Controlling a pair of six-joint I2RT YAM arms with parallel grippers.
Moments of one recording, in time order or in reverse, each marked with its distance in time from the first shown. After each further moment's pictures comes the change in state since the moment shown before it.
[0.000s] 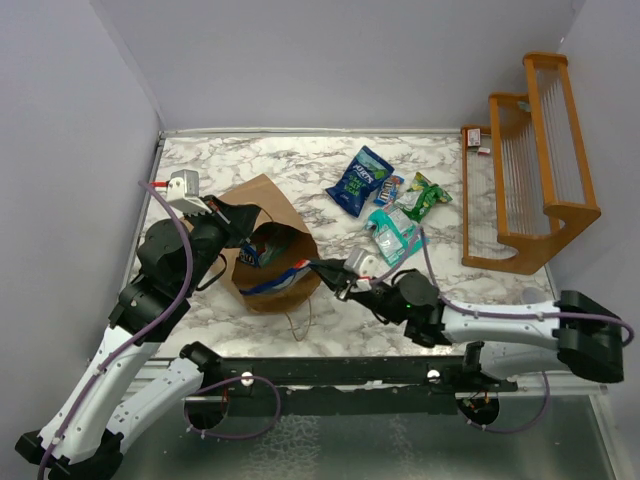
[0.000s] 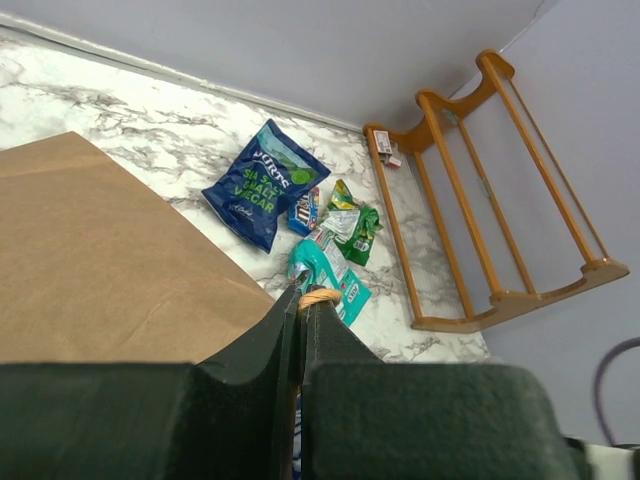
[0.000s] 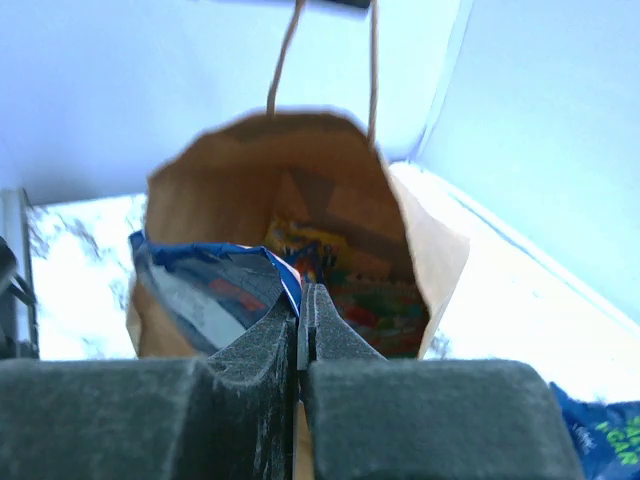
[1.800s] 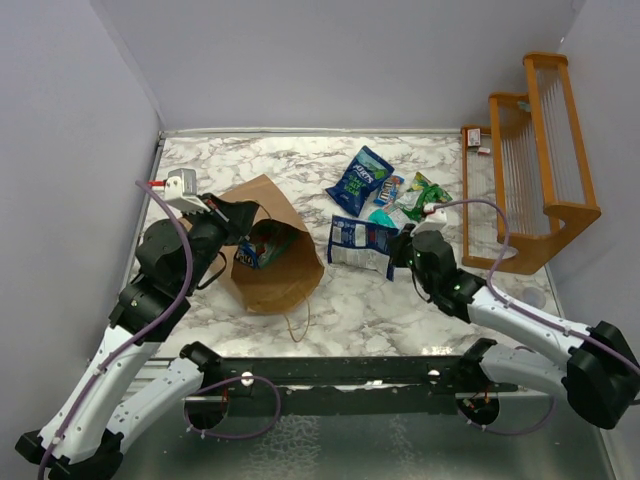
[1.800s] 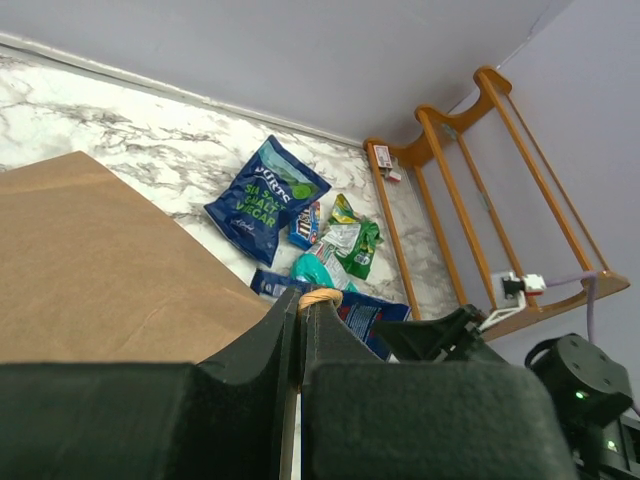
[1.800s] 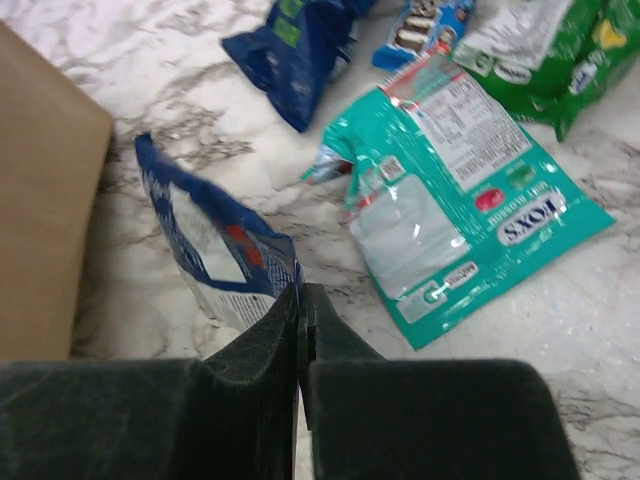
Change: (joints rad) left arm 0.000 0.001 0.000 0.030 -0.011 0.007; right arm -0.480 -0.266 -0.032 -0.787 0.276 0.753
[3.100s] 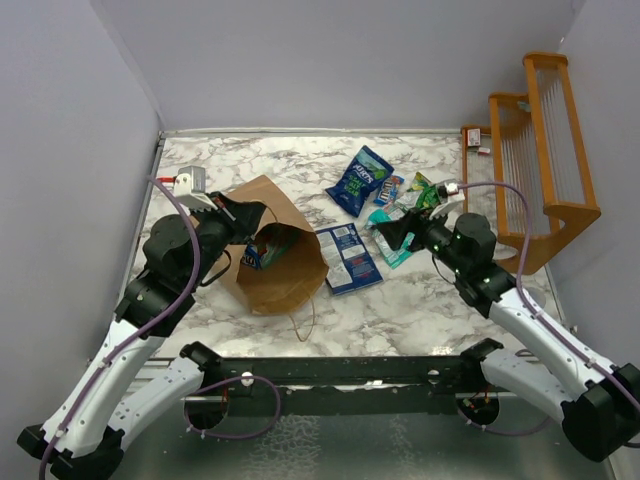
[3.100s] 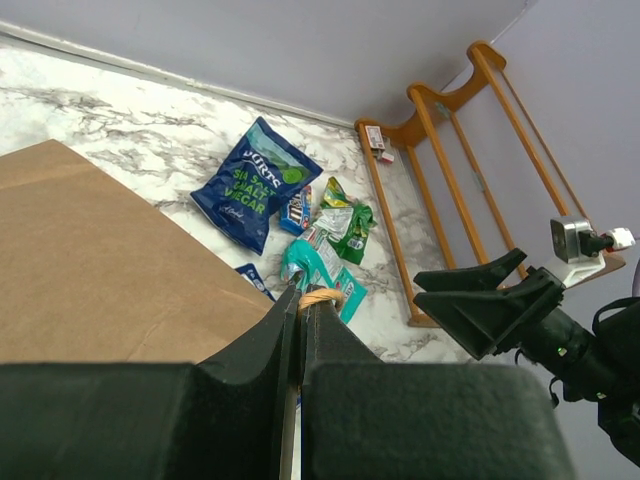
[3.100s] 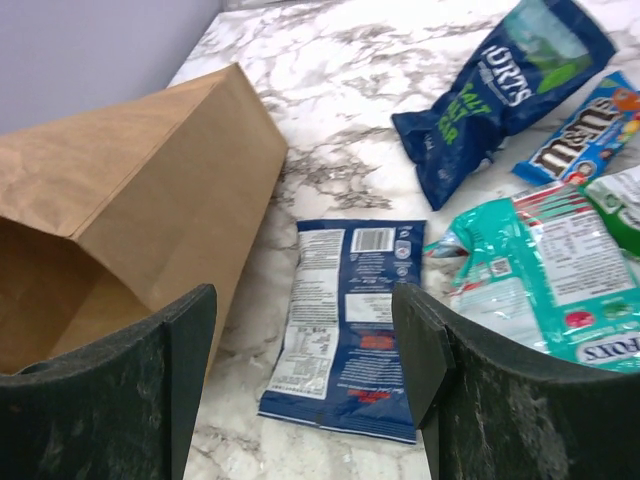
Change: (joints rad) left arm 0.000 0.032 -0.007 0.015 0.050 -0.003; right arm -0.273 -0.114 0.084 -0.014 -0.598 -0.078
